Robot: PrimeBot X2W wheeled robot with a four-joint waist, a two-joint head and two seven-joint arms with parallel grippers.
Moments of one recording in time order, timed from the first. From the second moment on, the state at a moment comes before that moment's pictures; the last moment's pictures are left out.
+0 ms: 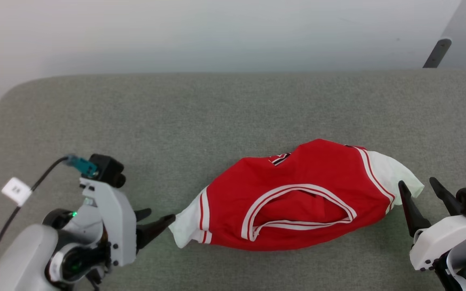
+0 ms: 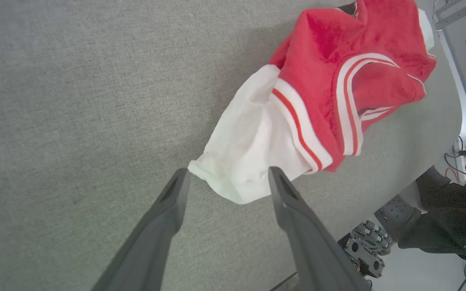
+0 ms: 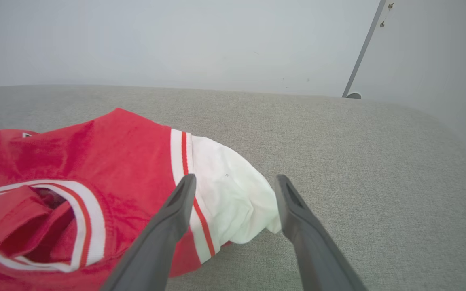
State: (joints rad) left arm -0.36 0.59 -0.39 0.03 -0.99 -0.06 0.79; right arm -0.15 -0.21 -0.01 0.12 0.23 0.13 0.13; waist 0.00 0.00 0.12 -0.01
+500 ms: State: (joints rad) left arm -0.42 0.54 -0.45 0.12 -1.00 -0.04 0.87; right arm -0.17 -0.21 -0.01 0.13 0.23 0.13 0.13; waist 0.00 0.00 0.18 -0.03
